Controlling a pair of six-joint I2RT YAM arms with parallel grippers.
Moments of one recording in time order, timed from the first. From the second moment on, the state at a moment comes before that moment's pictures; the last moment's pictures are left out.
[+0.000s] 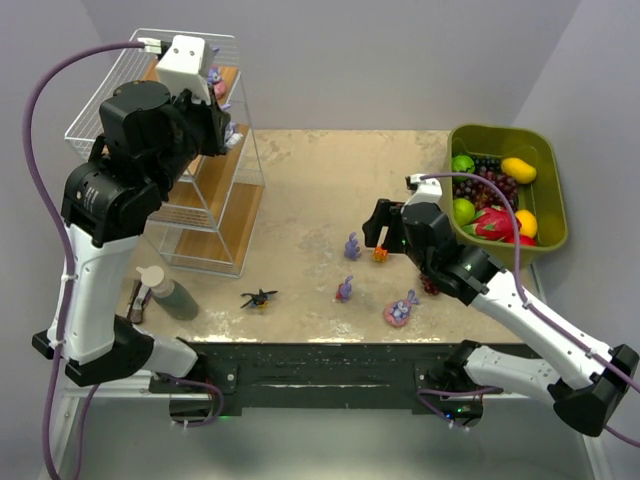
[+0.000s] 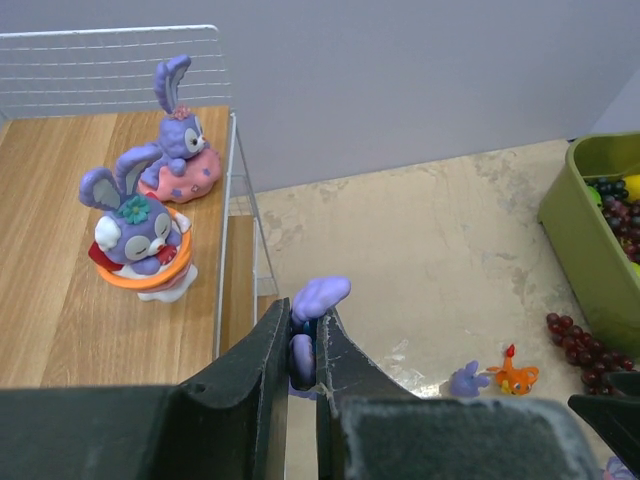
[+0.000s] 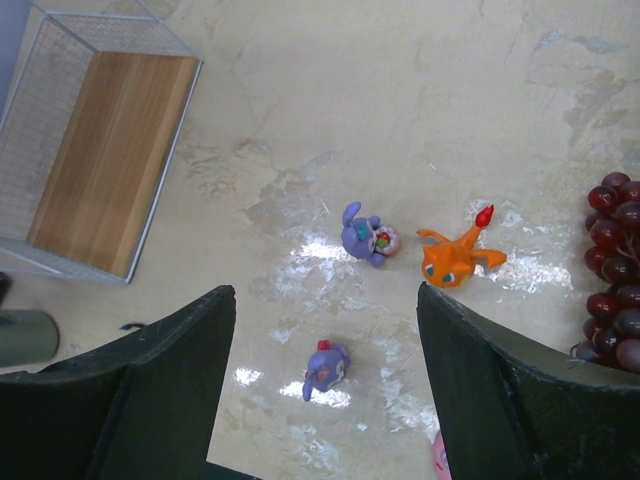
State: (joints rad) left arm -0.59 1.41 2.25 -1.01 -0.36 -0.09; right arm 0.75 1.01 1.00 -0.48 0.40 0.59
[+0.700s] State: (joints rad) left arm -0.38 1.40 2.26 -1.07 -0.19 -0.15; right arm 0.75 1.07 1.04 -0.51 0.37 0.57
